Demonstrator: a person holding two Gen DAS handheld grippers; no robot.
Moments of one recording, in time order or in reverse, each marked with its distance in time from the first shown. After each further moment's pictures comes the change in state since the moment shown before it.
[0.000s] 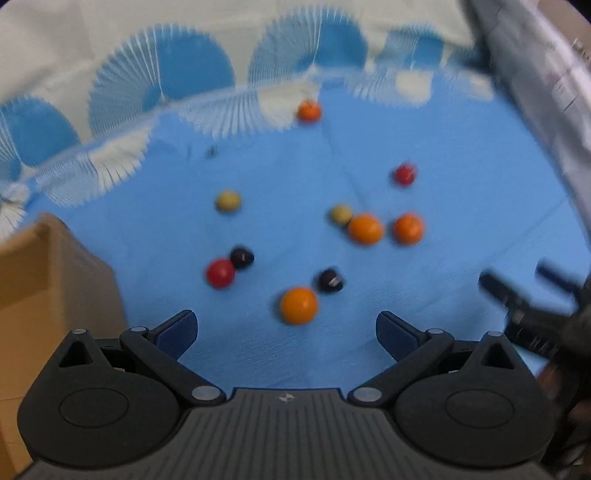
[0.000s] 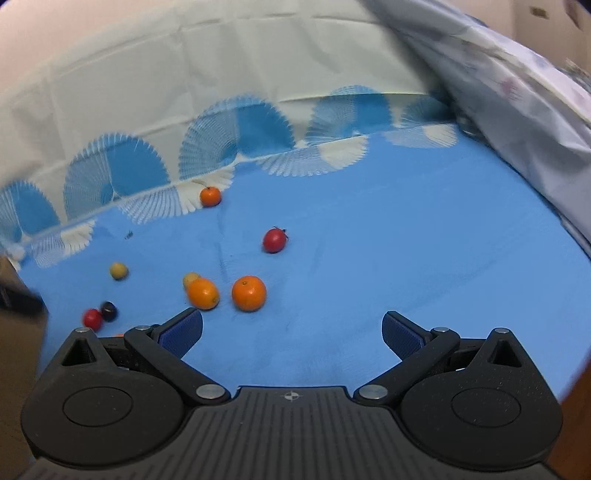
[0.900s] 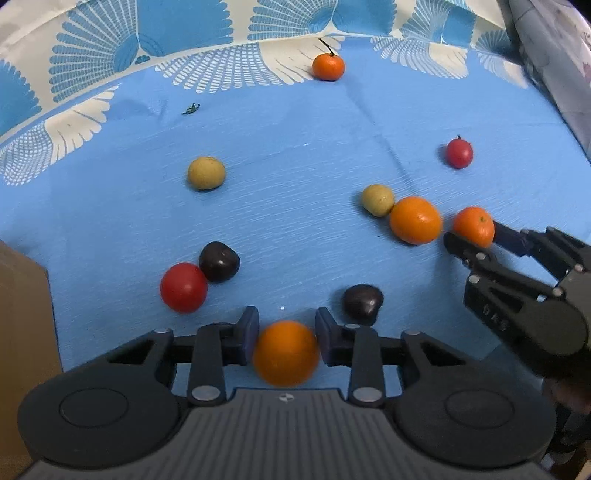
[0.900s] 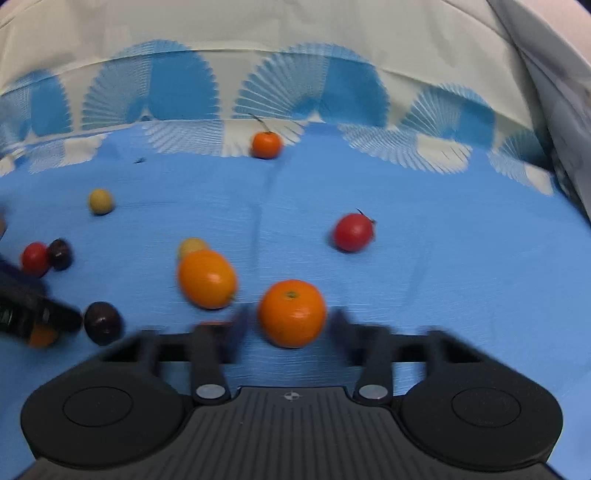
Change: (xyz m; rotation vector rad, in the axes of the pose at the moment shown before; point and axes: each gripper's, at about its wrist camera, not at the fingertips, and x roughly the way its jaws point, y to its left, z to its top) left arm 0.100 0.003 0.013 -0.042 0.006 -0.014; right arm 0.113 0.048 -0.006 -0.275 0.006 0.034
